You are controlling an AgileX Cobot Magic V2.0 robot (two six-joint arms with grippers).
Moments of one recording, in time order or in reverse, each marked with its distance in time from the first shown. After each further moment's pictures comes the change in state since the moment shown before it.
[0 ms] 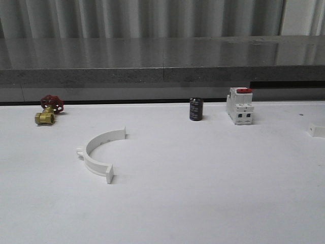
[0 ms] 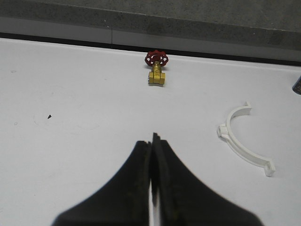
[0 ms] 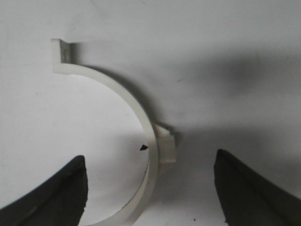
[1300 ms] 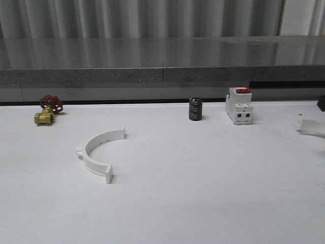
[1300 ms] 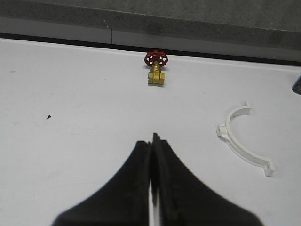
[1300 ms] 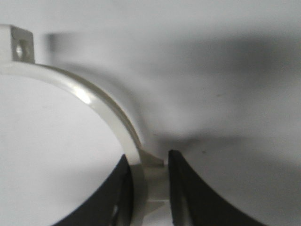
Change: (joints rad) left arm 0.000 0.000 0.000 0.000 0.000 0.000; right arm 0.052 0.088 -0.054 0.053 0.014 0.002
